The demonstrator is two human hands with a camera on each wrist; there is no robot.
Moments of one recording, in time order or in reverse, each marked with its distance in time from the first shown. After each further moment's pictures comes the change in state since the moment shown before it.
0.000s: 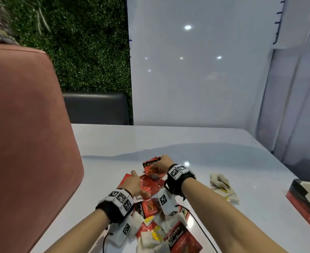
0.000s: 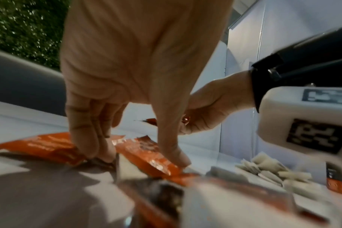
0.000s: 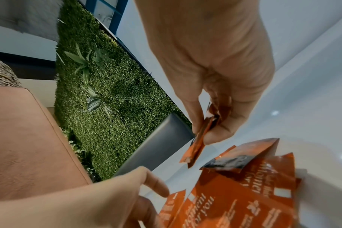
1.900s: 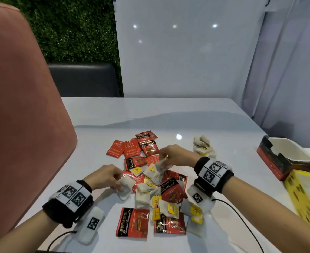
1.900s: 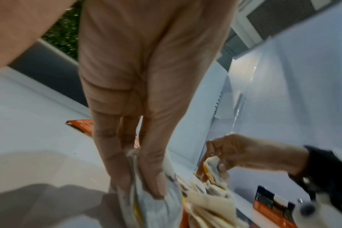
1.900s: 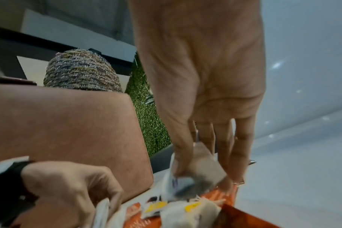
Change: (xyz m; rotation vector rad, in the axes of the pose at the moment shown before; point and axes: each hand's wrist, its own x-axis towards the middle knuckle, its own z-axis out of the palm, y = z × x) left_hand -0.122 -0.045 -0.007 0.011 -0.244 0.223; right_hand -0.151 0.058 -0.058 -0.699 -0.260 -0.430
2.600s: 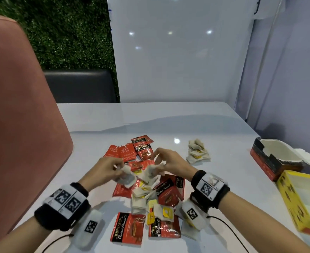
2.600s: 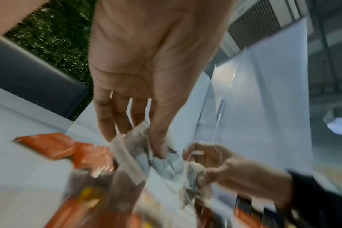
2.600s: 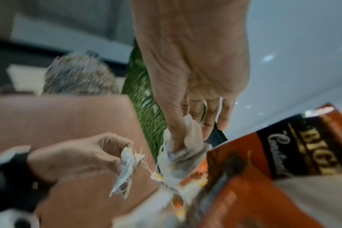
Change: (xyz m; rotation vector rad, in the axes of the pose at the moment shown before) left_hand -0.014 0.036 -0.012 -0.008 0.314 0.209; right_hand -0.023 0.003 0.018 0.442 0.210 -0.080
